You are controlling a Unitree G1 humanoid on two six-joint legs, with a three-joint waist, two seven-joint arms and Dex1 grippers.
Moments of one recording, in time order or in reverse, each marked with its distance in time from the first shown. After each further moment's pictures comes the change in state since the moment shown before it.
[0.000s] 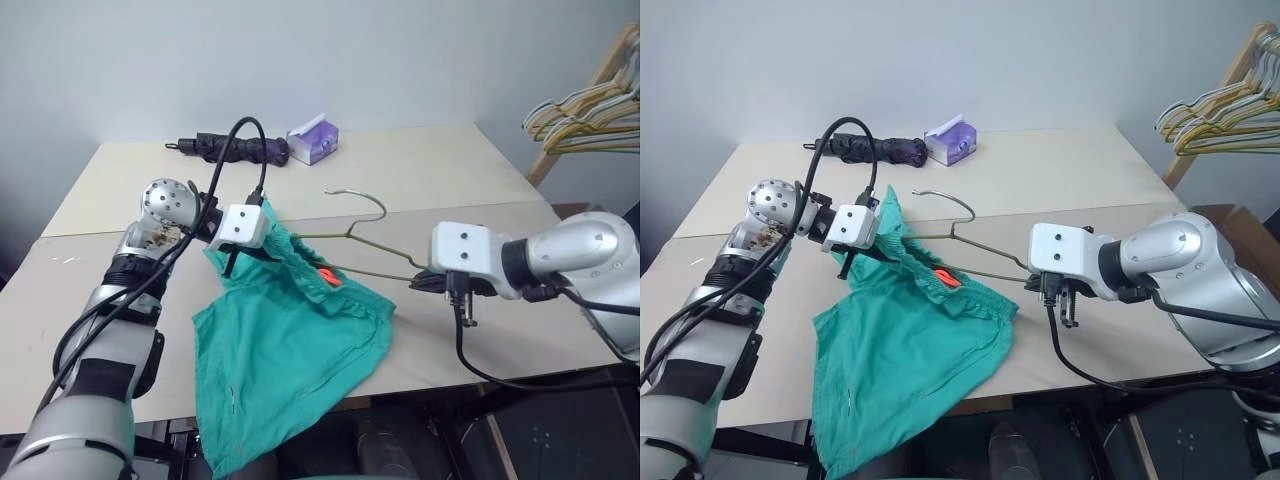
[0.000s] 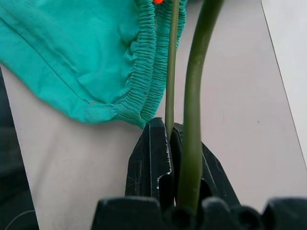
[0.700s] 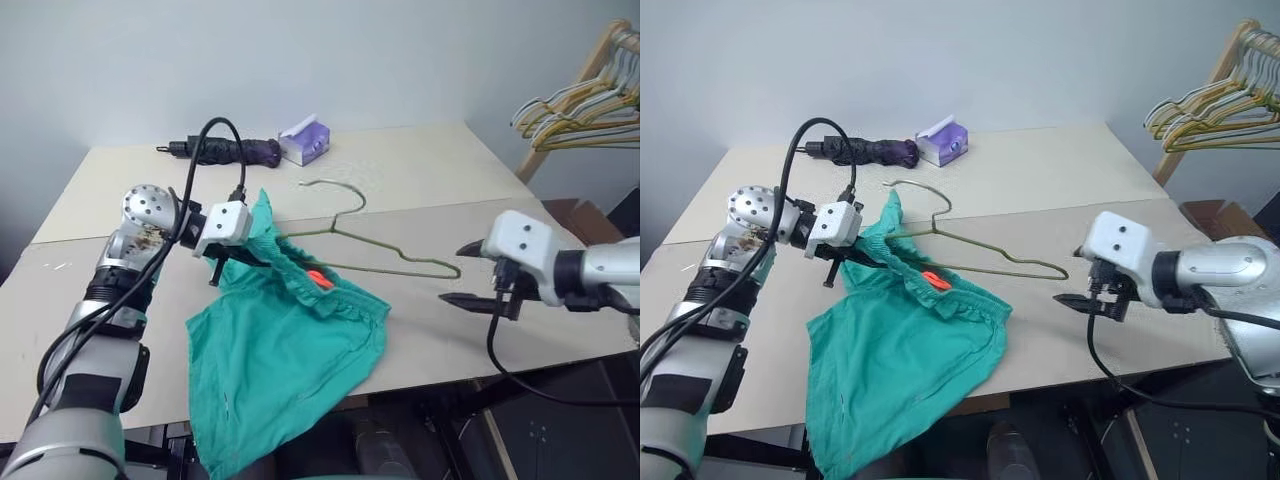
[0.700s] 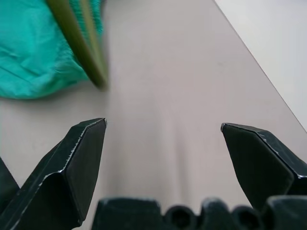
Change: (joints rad) left arm 0.087 0.075 0.049 -0.134 -0.092 0.184 -0.049; right arm 0.344 -0.010 -0.415 0.102 0.100 -0.030 -0.108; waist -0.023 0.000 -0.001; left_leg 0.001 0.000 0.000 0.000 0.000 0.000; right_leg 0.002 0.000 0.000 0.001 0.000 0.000
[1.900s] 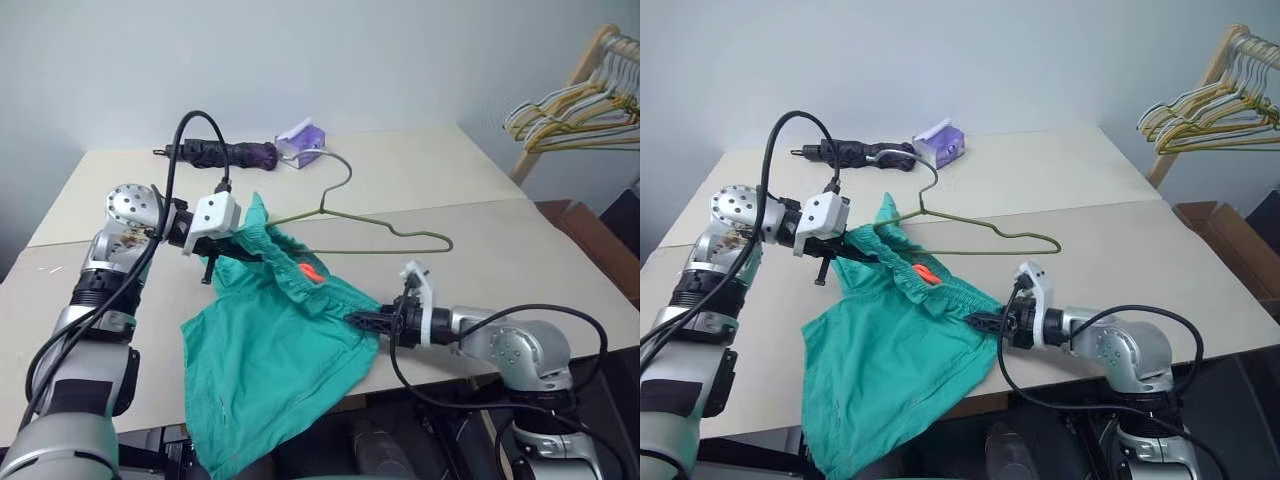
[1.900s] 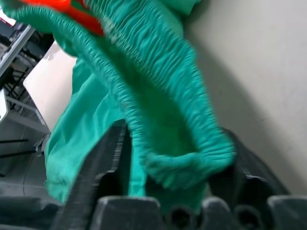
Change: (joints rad) left arm 0.028 0.037 0.045 -0.045 -0.011 0.076 0.022; right arm -0.084 0.664 0.175 0.212 0.380 0.398 -0.377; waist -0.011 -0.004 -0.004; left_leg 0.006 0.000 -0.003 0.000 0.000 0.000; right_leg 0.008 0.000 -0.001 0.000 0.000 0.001
